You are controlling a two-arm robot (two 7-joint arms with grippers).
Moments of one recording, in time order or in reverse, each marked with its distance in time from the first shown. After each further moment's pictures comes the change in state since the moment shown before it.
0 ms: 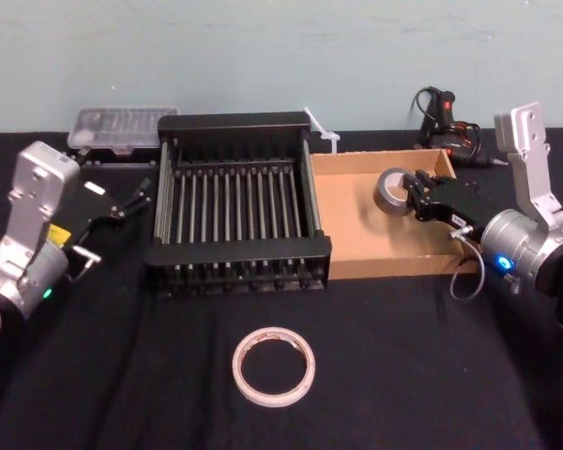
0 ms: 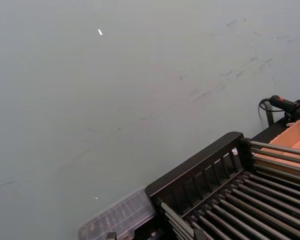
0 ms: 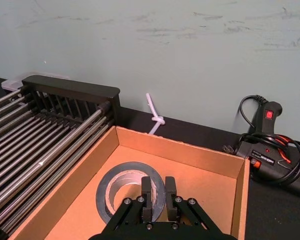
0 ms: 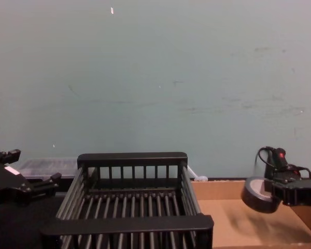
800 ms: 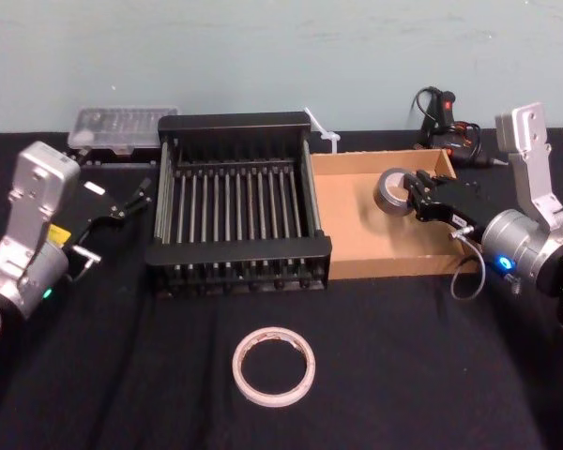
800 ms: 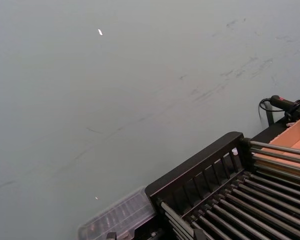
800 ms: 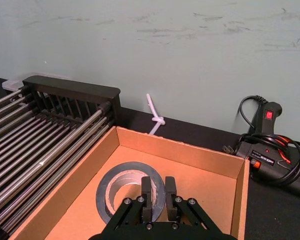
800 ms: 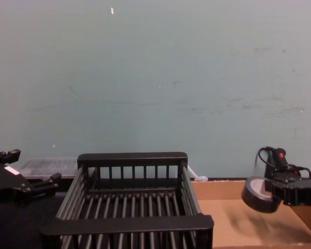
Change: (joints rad) left arm 0.000 0.000 0.000 0.000 0.000 0.000 0.000; right arm -0.002 0.002 0.001 -0.003 0.001 -0.002 0.002
